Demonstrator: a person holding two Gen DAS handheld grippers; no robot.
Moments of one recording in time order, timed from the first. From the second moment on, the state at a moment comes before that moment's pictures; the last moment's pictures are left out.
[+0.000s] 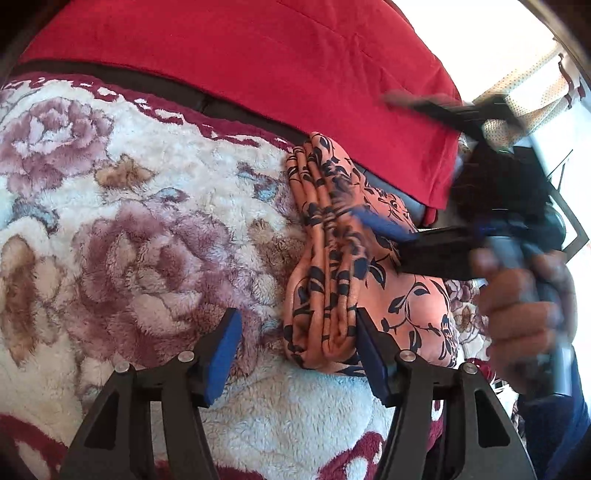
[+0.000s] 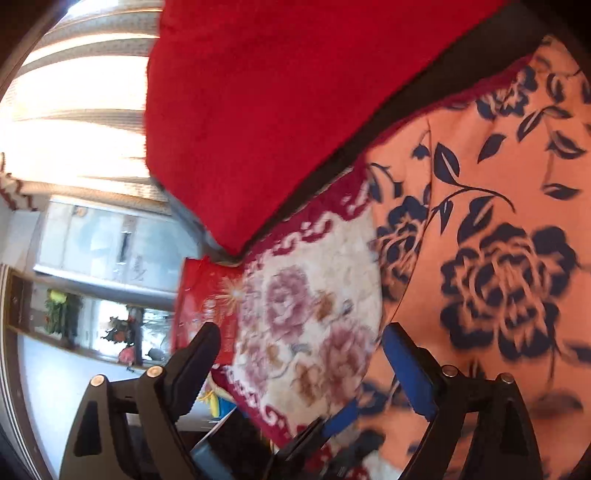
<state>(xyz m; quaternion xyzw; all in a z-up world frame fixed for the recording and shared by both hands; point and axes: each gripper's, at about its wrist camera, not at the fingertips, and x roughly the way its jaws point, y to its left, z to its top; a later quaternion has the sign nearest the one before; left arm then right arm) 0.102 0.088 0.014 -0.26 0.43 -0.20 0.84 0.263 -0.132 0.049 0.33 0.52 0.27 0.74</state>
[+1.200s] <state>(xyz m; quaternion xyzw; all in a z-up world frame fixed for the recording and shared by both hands) 0.011 0.054 0.068 -0.08 0.35 -0.07 0.93 0.025 -0.214 0.081 0.01 0.35 0.07 0.93</state>
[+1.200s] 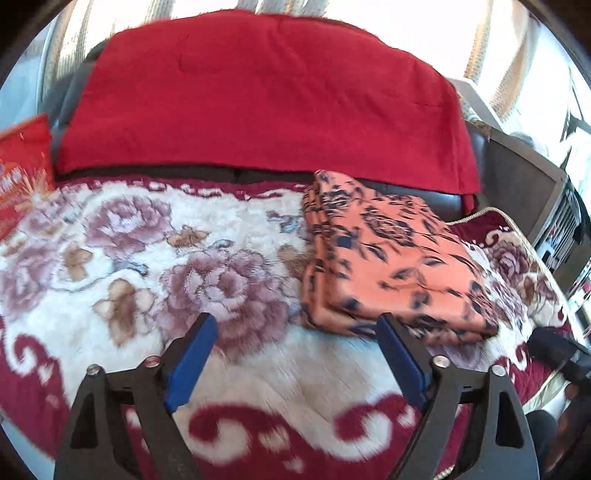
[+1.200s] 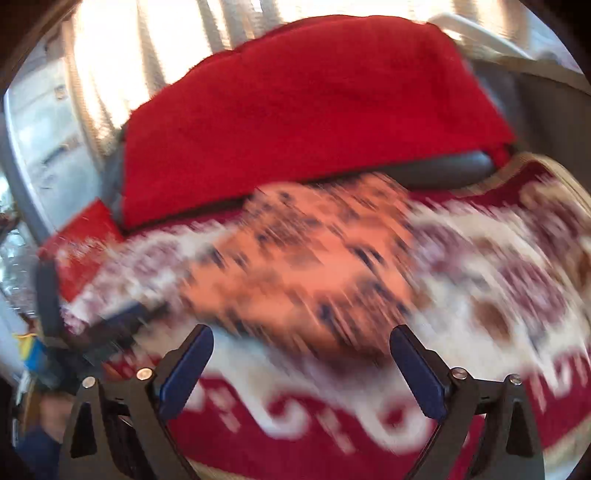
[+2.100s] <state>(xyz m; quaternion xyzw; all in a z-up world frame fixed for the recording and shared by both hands) -0.034 0.011 0.111 -0.04 0.36 0.00 0.93 -0.017 -0.221 0.087 -0.04 0.33 -0.03 0.94</state>
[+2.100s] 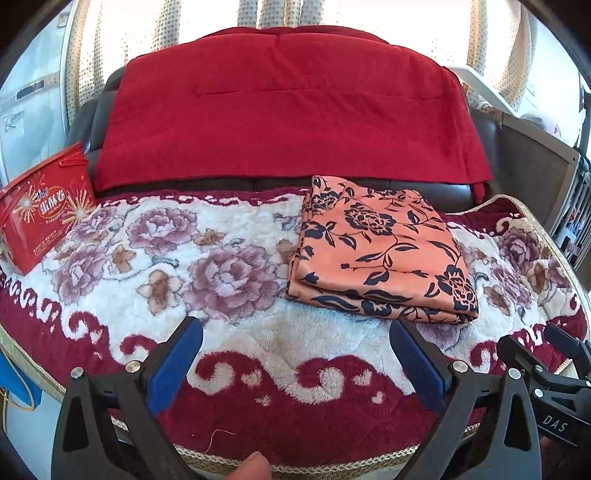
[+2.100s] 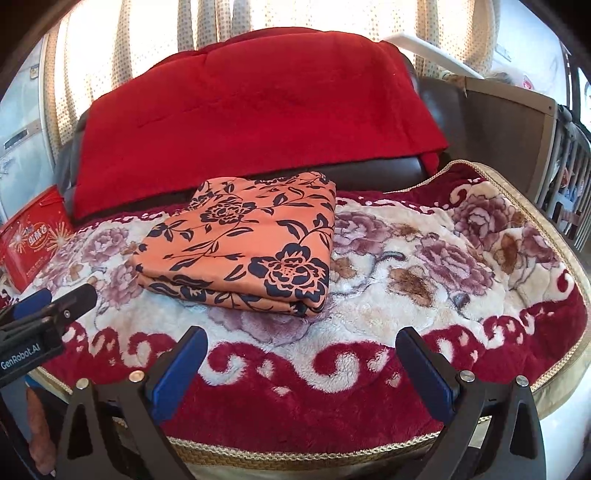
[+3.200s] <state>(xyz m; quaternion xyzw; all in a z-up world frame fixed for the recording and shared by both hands) -0.026 0.000 0.120 -0.02 0.36 0.00 0.93 -0.013 -0.222 0.099 -0.05 0.31 -0.05 0.95</state>
